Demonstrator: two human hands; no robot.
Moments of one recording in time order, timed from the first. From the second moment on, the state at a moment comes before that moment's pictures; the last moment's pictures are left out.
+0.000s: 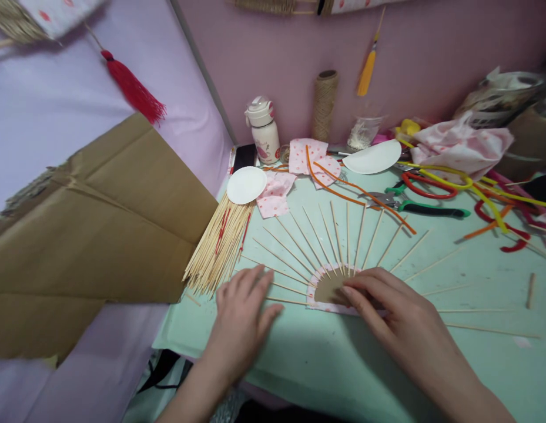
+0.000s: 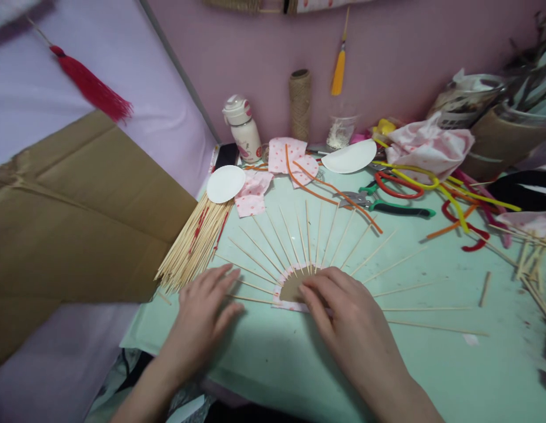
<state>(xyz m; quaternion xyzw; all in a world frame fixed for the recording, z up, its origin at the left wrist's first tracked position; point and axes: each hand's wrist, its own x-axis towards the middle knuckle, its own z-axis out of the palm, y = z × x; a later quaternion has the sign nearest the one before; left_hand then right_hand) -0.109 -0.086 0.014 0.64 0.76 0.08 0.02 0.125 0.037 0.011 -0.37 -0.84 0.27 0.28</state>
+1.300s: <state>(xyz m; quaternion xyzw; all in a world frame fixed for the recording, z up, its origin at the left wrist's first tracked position) -0.213 -0.028 0.011 0.59 0.80 0.10 0.07 0.126 0.039 0.004 -0.38 -0.84 0.29 0.26</state>
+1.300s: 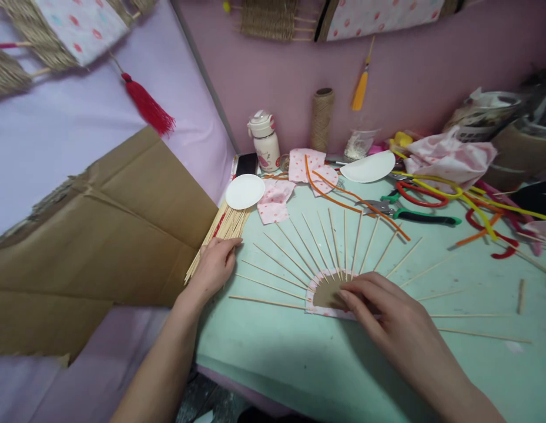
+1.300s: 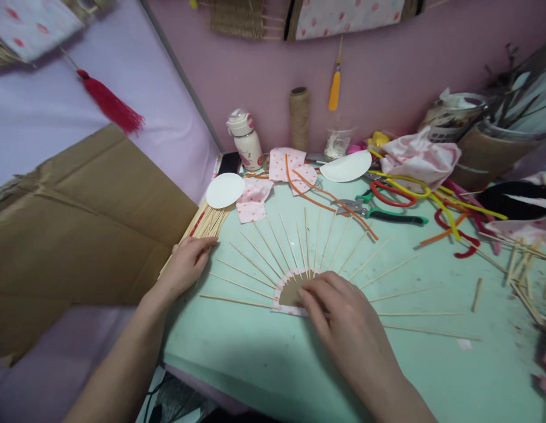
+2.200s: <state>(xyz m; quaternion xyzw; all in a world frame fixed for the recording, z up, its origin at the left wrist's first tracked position) -0.220 -0.038 0.005 0.61 0.78 0.13 0.06 0.150 0.010 0.015 -0.38 -0.83 0.23 0.33</state>
